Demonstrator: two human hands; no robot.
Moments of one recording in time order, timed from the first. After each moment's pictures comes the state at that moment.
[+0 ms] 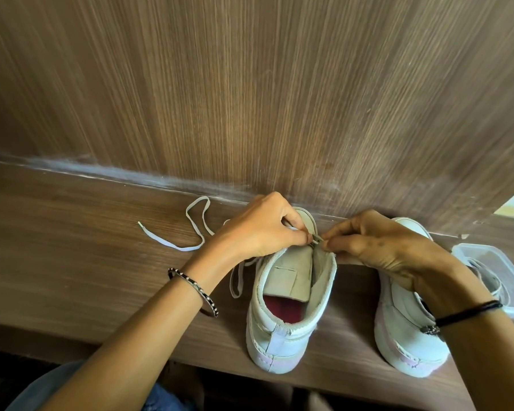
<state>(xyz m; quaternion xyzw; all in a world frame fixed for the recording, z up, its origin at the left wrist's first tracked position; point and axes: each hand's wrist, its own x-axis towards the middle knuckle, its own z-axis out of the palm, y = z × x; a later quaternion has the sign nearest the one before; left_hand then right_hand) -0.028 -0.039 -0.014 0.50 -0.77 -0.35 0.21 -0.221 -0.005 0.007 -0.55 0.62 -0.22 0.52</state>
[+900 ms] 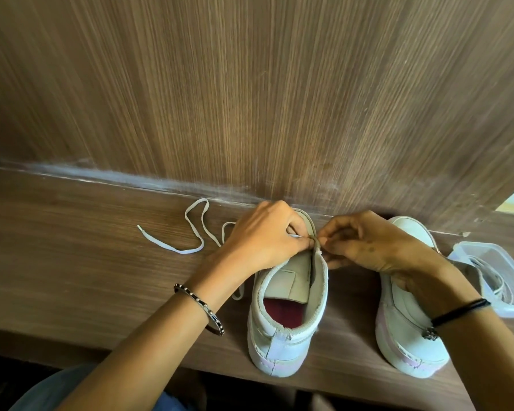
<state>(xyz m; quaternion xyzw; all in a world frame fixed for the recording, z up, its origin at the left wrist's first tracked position) -0.039 -0.032 -0.021 0.53 -0.78 -0.26 0.21 -0.223 -0.010 -0.005 -0.58 0.63 -0.22 0.47</state>
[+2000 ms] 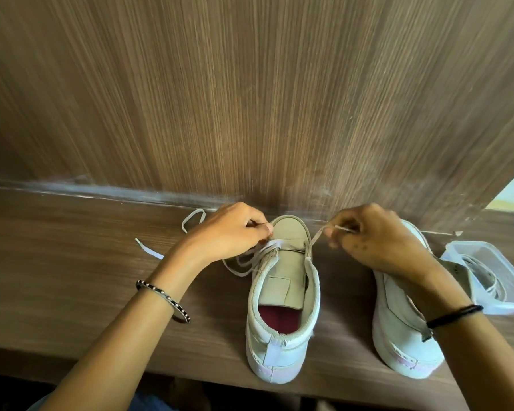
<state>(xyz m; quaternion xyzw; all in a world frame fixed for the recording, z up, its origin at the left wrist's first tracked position) 0.001 -0.042 -0.007 0.57 -0.74 -0.32 0.14 -0.232 -0.007 0.005 -0.70 0.66 -0.20 0.19</state>
